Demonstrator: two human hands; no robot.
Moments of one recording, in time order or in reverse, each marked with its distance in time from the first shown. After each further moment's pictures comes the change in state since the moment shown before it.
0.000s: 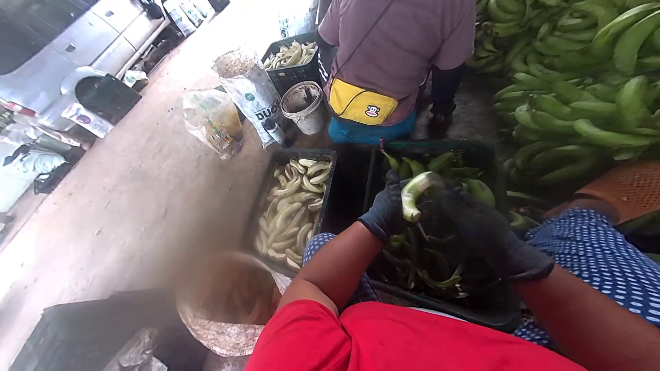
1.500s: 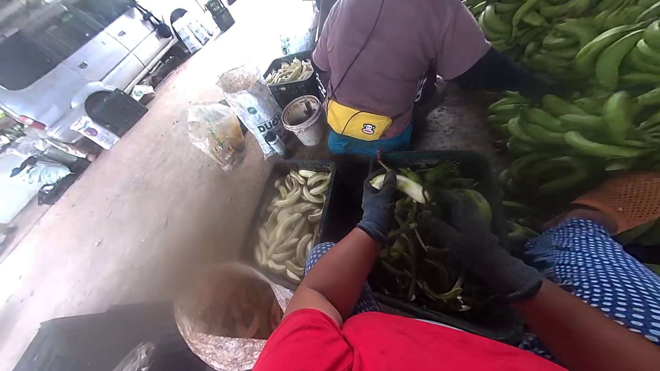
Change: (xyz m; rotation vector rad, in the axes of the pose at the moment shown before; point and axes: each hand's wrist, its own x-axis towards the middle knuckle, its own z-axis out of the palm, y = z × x) left_hand 0.026 -0.002 0.007 -0.949 0.575 -0.326; right_hand 0.002 0.015 0.000 -0.496 0.080 -0.043
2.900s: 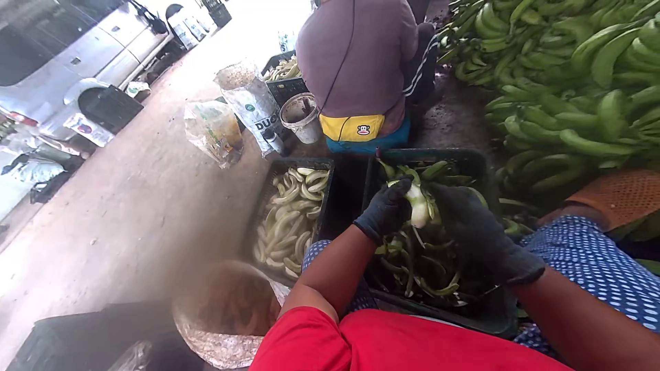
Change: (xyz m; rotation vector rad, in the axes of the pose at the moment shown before) left_hand 0.000 -0.008 -0.009 -0.170 -0.695 -0.095; right_hand 0.015 0.020 -0.011 -0.101 -0.011 -0.190
